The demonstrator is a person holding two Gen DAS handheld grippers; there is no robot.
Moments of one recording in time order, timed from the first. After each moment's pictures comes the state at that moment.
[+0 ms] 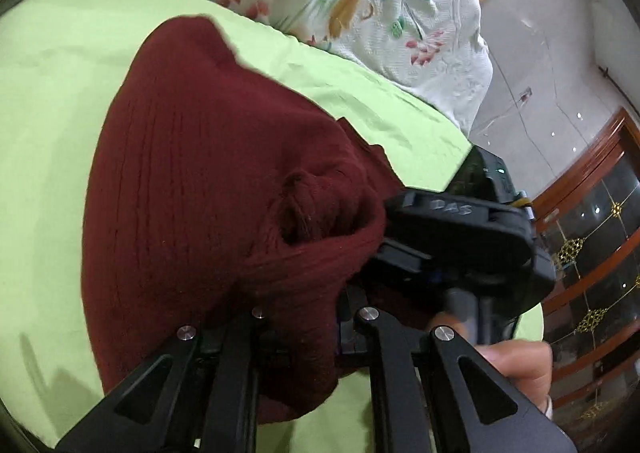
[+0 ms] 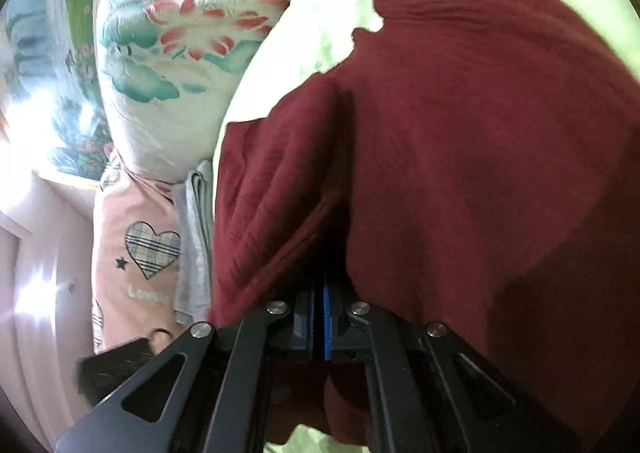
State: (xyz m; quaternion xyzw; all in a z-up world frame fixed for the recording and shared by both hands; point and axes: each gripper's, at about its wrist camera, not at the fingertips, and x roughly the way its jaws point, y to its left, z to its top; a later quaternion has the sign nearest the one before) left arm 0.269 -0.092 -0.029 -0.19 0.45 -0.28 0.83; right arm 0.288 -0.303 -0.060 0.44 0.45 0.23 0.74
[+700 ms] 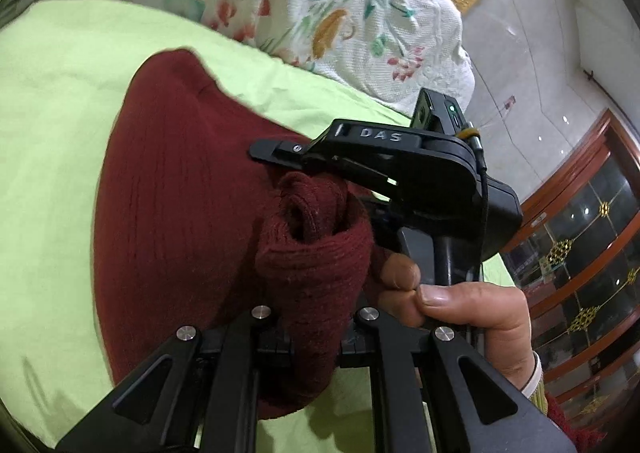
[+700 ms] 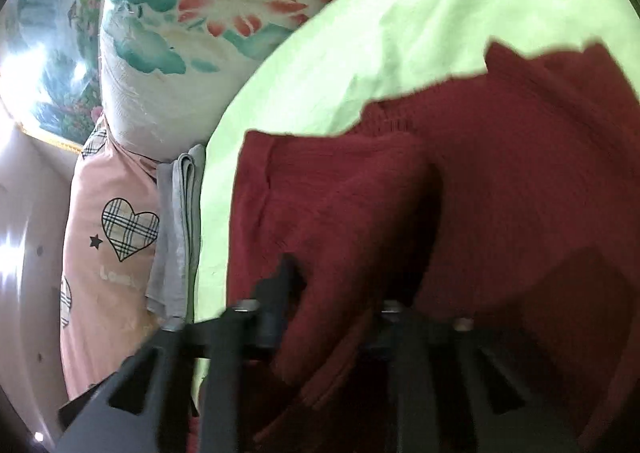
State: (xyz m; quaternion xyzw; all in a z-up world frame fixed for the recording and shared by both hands) left arm 0.250 -0.082 0.000 -0.18 0.42 -0.30 0.84; right arm 0.338 -0.267 -0.015 0.34 0.46 0.24 0.78
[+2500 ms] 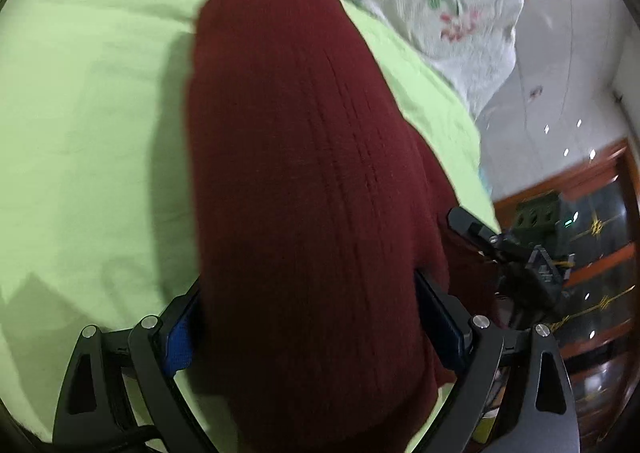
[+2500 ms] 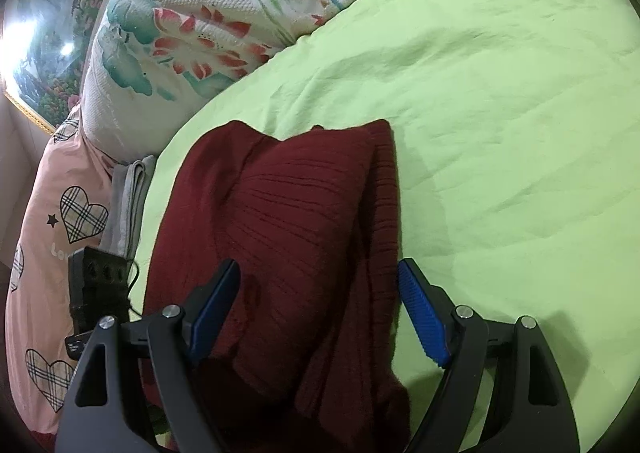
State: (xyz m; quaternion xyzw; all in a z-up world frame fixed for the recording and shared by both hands) left arm 0.341 -0.109 -0.073 -0.21 0.56 -0.30 0.75; right arm 0.292 -0.382 -0.018 0.26 0.43 0.17 0.85
